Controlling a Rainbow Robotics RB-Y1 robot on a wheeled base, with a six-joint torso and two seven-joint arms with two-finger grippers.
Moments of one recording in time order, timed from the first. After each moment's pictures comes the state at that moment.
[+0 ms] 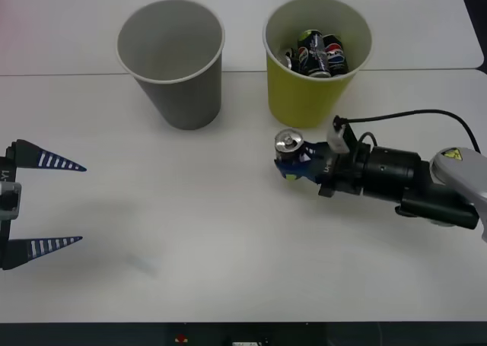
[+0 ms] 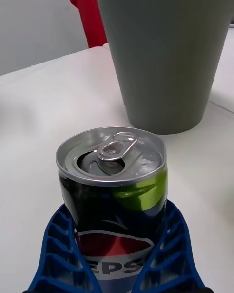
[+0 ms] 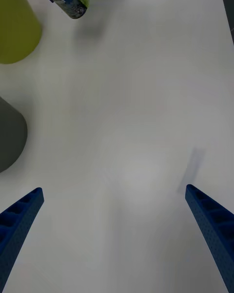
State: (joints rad) right arm -0.42 -0.75 0.57 -1.39 0.83 -0.70 0.17; left arm 0.26 1.13 0.26 -2.01 -1.31 -1.13 -0.09
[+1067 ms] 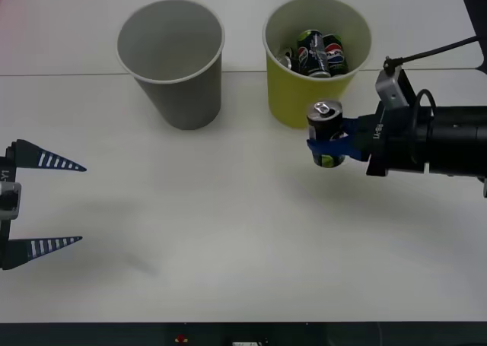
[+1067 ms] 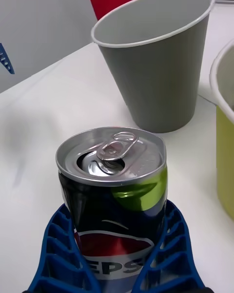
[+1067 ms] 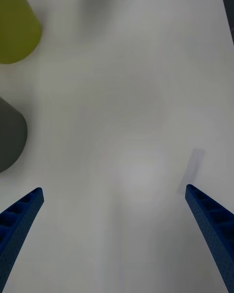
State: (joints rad) right arm -0.41 -1.24 0.57 -1.91 0.93 -0.54 -0.50; left arm 0.26 1.13 0.26 -2.01 -1.31 -1.13 -0.09
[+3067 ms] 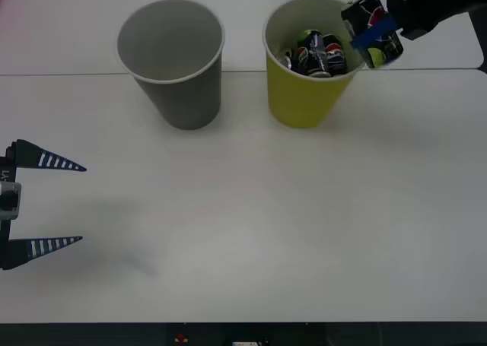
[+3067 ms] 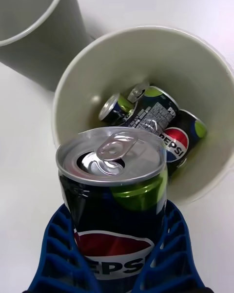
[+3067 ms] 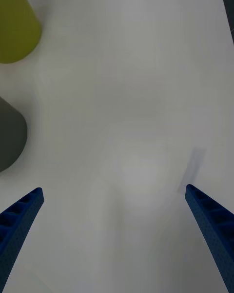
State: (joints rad) right arm -1.10 -1.02 0.42 -1.54 1.72 -1.42 -1.36; left arm 0.26 1.13 0.26 -2.01 -1.31 -1.13 -0.09
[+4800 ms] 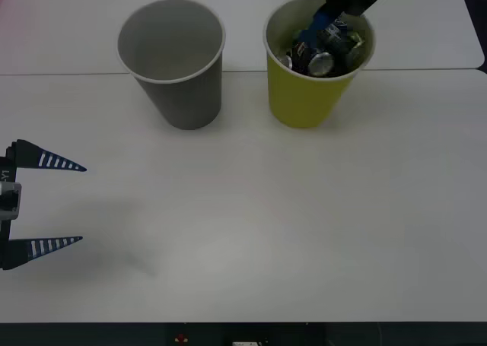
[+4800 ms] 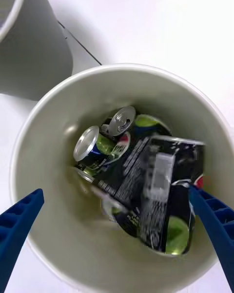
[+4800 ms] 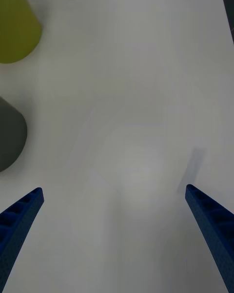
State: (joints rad) right arm -1.41 -0.74 0.57 -1.05 1.88 -1.44 -1.20; left arm 0.26 1.13 0.26 -2.01 -1.31 -1.13 -0.09
